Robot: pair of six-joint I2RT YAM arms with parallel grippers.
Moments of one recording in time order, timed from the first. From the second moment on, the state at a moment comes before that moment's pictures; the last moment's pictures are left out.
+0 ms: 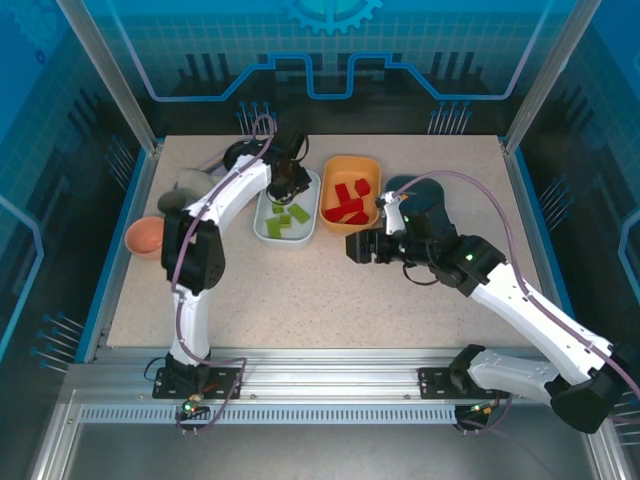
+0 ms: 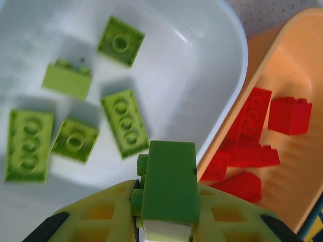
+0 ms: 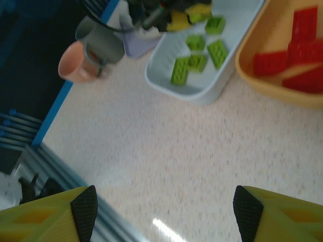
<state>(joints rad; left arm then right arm) -0.37 2.13 1.97 -0.97 0.01 -0.94 0.69 1.08 1.09 -0.61 -0.15 0.51</state>
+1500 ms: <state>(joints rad) -0.34 1.14 1.22 -1.01 -0.05 -0.64 0.40 0.94 1.09 -0.77 0.04 0.35</state>
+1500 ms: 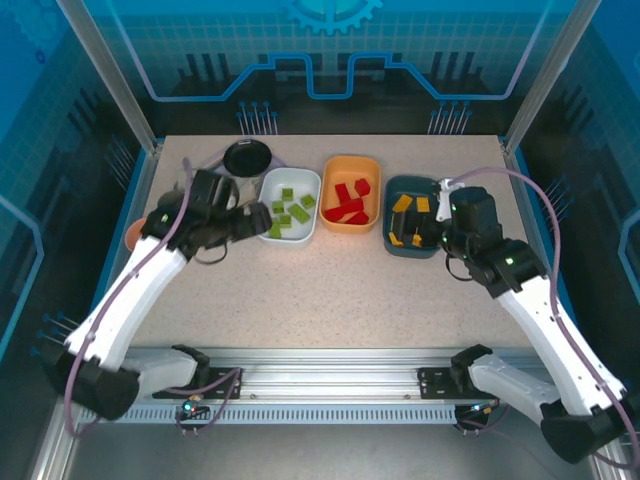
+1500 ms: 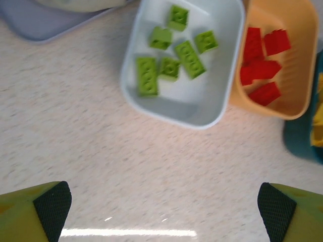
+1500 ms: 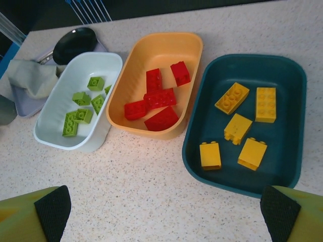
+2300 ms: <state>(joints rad) -0.21 0.75 0.43 -0.46 -0.44 -0.27 0.33 0.96 0.54 -0.32 0.36 0.14</state>
